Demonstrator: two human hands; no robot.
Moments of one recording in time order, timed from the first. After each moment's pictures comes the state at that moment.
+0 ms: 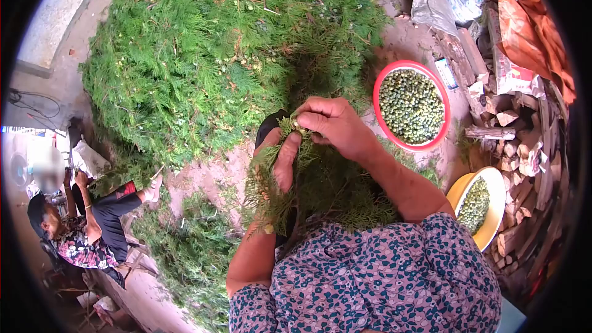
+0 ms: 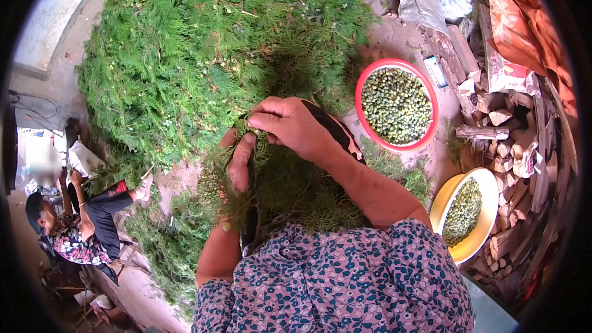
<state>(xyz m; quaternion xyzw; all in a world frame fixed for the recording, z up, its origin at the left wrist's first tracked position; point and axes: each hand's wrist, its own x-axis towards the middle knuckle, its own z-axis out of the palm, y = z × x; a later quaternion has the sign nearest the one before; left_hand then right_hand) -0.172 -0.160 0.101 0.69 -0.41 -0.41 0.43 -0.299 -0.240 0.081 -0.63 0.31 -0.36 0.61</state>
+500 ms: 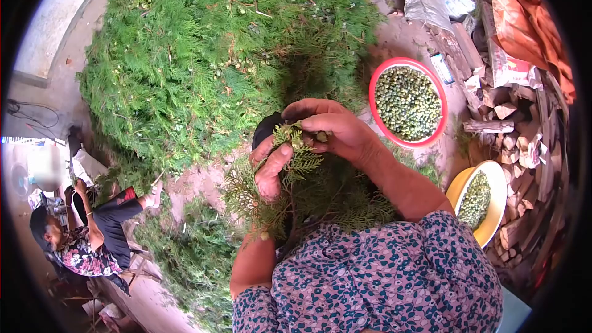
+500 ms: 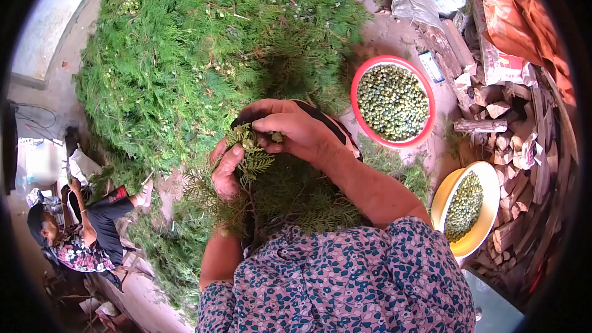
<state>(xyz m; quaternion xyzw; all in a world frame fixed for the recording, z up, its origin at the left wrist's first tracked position) -0.166 -0.155 0.083 0.51 -0.26 -0.58 0.58 -0.305 -0.240 0.081 -0.30 0.23 -0.30 0.88</state>
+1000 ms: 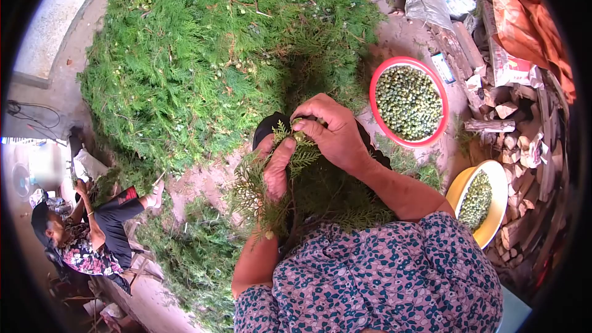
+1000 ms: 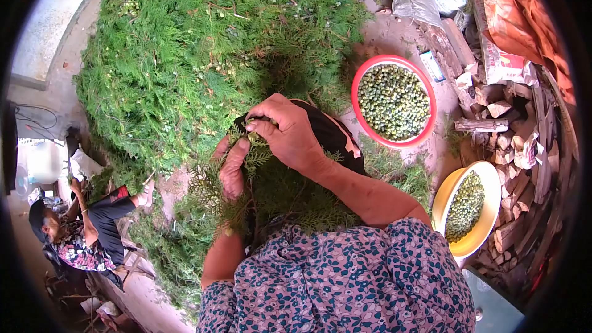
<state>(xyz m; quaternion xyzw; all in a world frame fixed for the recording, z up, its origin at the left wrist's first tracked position) -0.170 -0.157 0.084 0.59 -0.31 -0.50 0.55 -0.292 -0.232 0.062 -0.70 0.30 -0.53 0.37</state>
